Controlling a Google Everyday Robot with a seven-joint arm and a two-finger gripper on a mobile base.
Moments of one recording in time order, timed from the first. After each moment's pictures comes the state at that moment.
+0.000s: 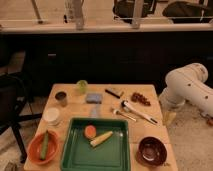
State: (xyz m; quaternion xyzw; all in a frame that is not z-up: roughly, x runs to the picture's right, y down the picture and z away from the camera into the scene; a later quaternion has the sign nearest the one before) arm 0.286 0.111 0.683 -0.28 0.02 0.02 0.96
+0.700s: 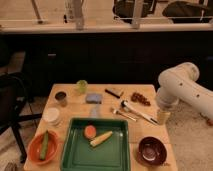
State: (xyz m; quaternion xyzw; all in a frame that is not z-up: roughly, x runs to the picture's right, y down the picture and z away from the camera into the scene) arm 0.257 0.113 0.694 -0.29 0.04 0.05 0.95
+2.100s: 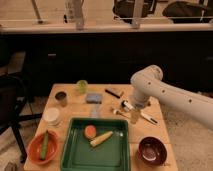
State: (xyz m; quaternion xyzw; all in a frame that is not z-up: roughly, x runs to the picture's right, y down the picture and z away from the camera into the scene) arm 0.160 0.122 0.753 -0.32 0.03 0.14 0.93
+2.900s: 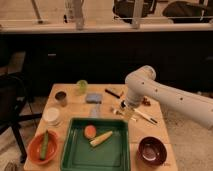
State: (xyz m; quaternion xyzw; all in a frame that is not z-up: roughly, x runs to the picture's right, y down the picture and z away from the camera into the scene) arm 0.134 0.118 0.776 -0.31 0.04 0.22 0.92
